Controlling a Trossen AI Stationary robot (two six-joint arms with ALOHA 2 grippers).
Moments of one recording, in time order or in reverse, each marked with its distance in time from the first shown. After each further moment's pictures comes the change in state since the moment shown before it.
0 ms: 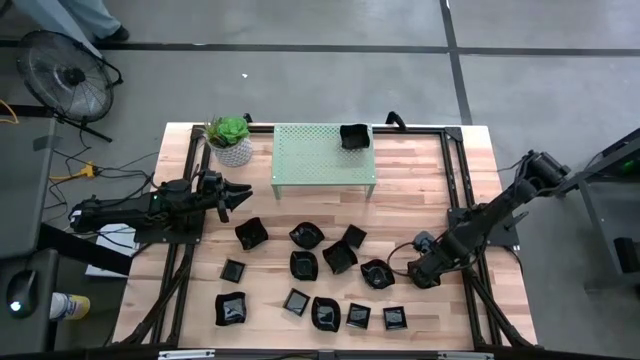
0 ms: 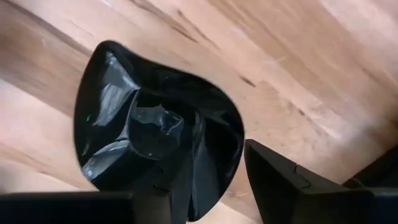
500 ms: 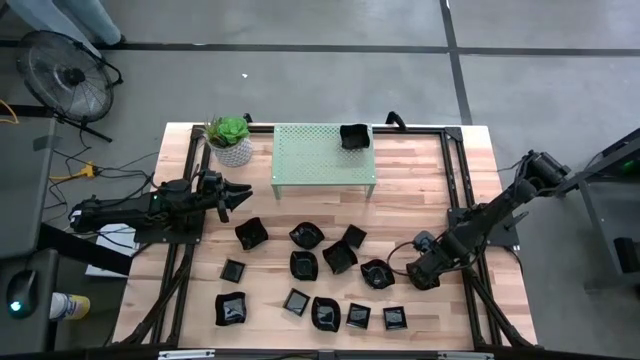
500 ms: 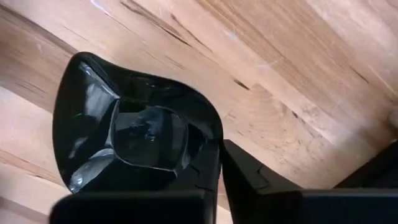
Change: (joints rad) left arm 0.000 0.000 0.000 0.000 0.000 0.000; right arm 0.000 -0.001 0.000 -0.008 0.001 0.000
